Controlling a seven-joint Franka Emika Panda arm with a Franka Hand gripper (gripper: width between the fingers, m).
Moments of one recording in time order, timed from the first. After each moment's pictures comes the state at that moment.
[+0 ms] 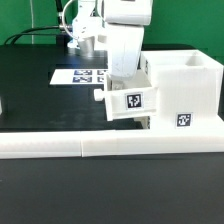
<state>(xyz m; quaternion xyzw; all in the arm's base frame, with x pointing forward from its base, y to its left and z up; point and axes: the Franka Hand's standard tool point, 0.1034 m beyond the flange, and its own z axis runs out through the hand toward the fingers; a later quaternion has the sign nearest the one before) 0.549 0.009 0.052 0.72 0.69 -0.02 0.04</state>
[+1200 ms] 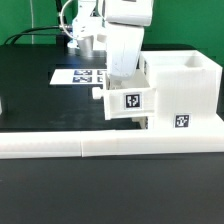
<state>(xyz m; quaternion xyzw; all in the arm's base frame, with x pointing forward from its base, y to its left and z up) 0.550 0.004 0.054 0.72 0.69 -0.03 0.05</state>
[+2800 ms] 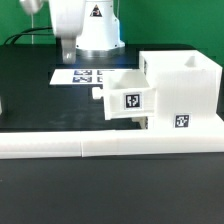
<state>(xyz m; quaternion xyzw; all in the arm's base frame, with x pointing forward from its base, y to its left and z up) 0.547 -0.077 0.096 0.69 0.73 0.01 -0.01</state>
